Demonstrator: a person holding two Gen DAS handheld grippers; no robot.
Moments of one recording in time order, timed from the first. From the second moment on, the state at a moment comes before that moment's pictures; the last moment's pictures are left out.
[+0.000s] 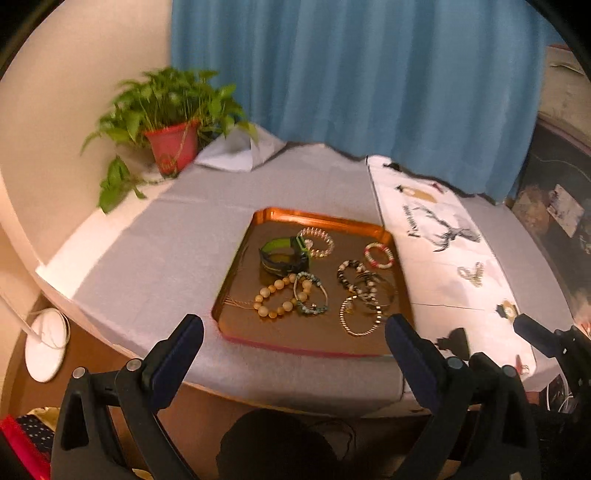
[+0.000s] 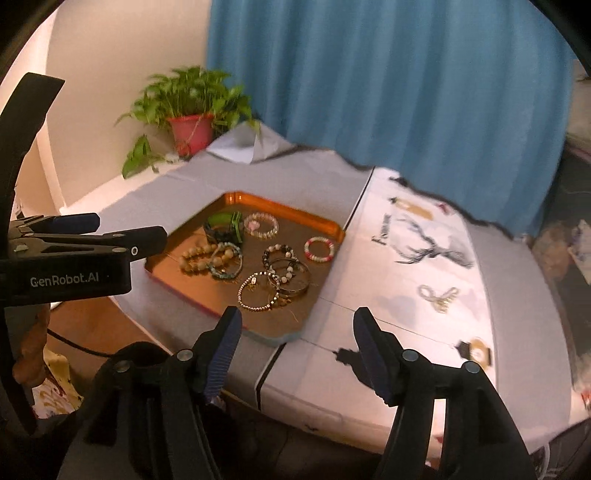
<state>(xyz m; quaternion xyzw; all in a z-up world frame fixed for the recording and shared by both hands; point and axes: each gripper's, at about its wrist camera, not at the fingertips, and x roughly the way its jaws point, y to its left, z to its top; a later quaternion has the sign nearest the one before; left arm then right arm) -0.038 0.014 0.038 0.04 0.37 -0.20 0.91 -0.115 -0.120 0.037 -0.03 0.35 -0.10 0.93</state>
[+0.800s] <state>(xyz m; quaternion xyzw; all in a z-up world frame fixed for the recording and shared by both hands) -0.119 0.029 0.093 0.06 0.31 -0.21 0.93 -0.193 -0.109 0.094 -0.01 0.29 -0.12 0.95</state>
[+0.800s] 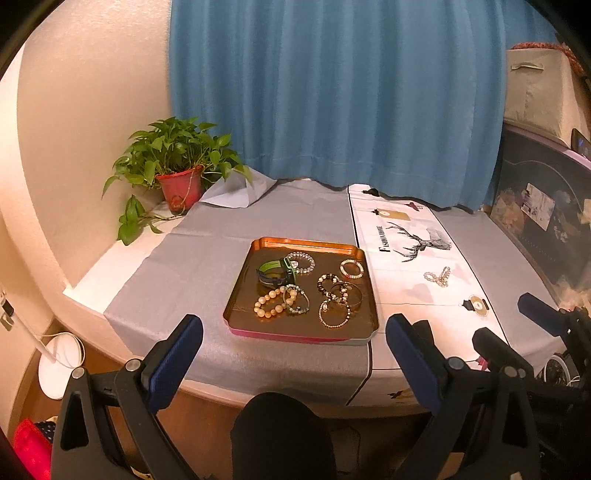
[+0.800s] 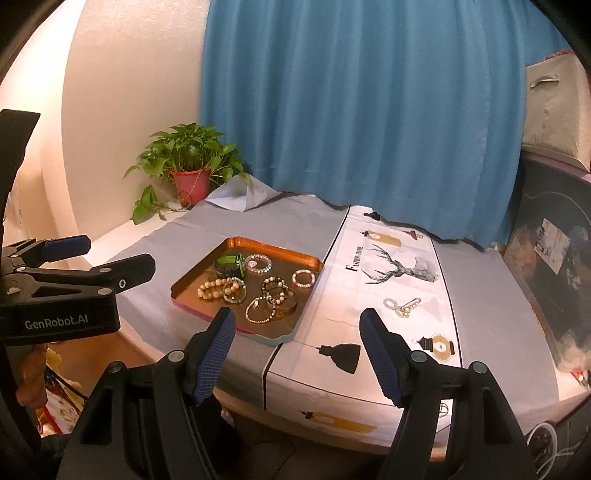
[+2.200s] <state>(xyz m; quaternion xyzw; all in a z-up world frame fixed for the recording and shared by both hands) -0.077 0.011 0.059 0.06 0.34 -0.19 0.92 -0.167 -0.185 0.045 0.06 0.33 -0.18 0.93</state>
